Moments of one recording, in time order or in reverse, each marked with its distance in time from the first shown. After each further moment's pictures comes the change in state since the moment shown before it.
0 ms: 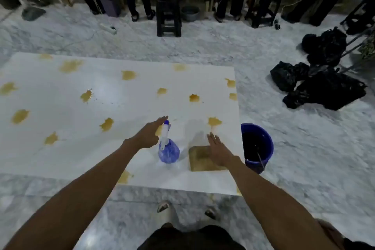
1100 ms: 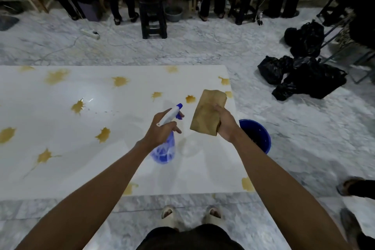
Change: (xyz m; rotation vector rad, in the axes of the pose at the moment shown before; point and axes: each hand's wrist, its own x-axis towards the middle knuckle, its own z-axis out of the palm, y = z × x) left_hand 0.006 0.069 -0.010 -0.671 0.223 0.192; right_hand -0.019 -0.066 -0.126 1.700 0.254 0.074
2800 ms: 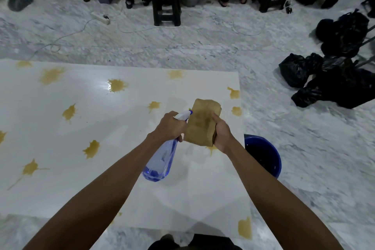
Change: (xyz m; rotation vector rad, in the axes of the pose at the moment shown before) left_hand 0.145 0.031 0.042 0.271 -0.008 -0.627; right_hand 0.130 -0.026 -0.018 0.072 -0.047 0.268
